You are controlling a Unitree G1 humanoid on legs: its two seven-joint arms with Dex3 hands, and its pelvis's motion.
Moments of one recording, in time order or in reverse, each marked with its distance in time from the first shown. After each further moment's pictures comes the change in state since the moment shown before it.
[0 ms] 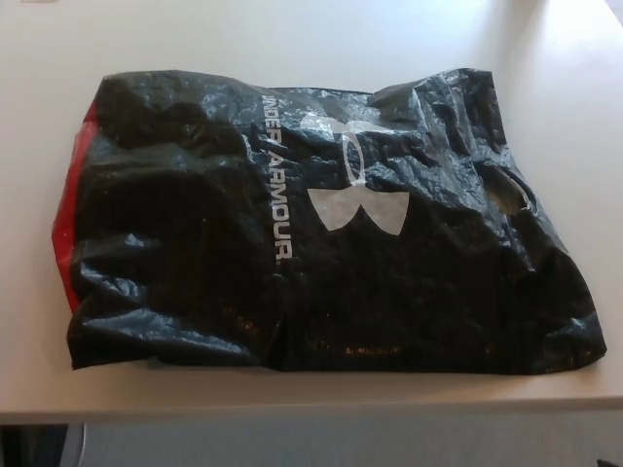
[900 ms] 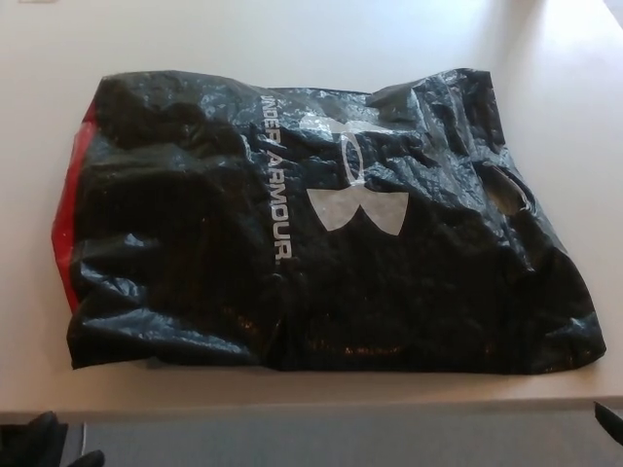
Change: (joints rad) left_arm 0.169 -0.089 0.096 -0.297 -0.294 -0.341 -0.190; right_arm 0.185 -0.036 -0.056 -0.319 -0.164 -0.299 -0.136
